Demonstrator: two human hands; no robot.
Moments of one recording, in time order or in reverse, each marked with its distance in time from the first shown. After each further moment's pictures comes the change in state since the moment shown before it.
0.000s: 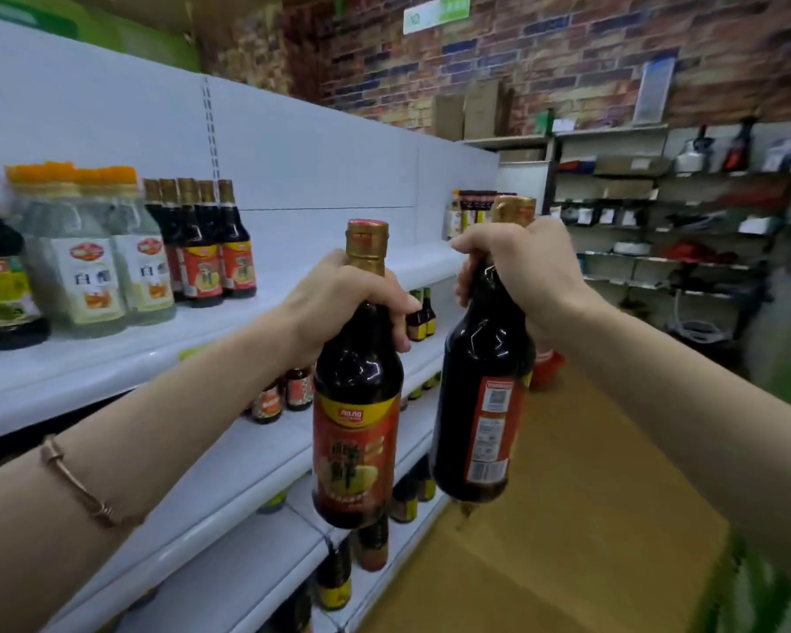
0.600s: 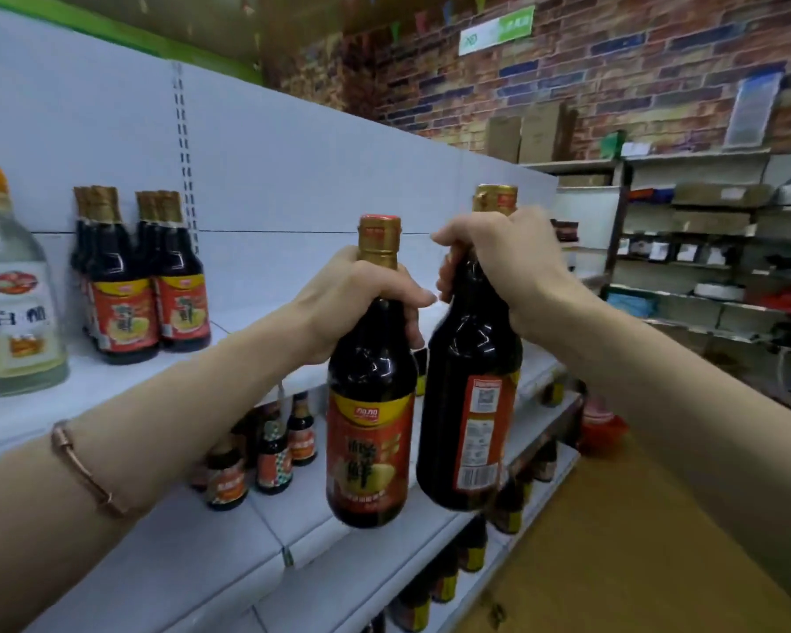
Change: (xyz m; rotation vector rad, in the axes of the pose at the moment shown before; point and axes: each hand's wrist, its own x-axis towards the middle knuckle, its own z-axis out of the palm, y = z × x) left_hand 0.243 -0.082 -0.038 0.090 0.151 0.032; right_hand 0.250 0.098 0.002 0.100 -0.190 -0.045
